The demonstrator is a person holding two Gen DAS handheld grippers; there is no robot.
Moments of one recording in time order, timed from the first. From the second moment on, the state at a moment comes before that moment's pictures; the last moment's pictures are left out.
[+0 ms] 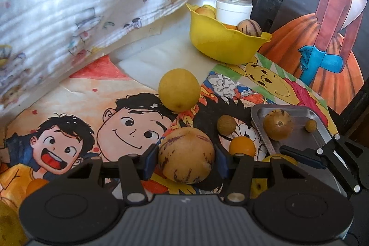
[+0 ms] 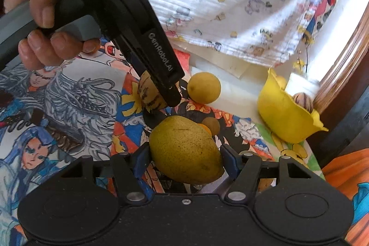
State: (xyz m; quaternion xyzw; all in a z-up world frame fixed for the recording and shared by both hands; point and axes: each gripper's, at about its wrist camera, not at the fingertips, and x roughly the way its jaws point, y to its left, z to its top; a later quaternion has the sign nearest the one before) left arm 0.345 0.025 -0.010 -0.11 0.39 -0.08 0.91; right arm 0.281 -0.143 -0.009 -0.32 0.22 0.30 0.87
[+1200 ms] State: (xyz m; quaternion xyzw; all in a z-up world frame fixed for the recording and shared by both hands) left arm 0.346 -0.115 -0.006 -0.06 0.39 -0.17 0.91; right arm 0.303 -0.305 -0.003 -0.21 0.27 0.16 0.92
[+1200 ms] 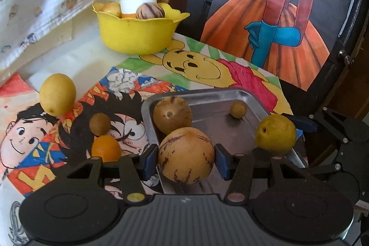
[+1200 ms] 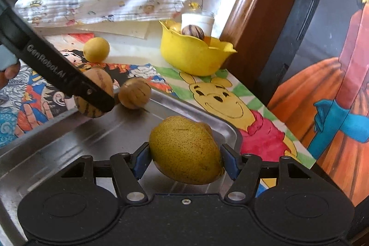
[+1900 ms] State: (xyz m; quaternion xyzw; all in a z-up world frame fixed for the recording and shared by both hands) left arm 0.354 -0.124 -0.016 -0.05 0.38 -0.18 0.90; right arm 0.310 -0.308 -0.012 -0.20 0.28 0.17 0.92
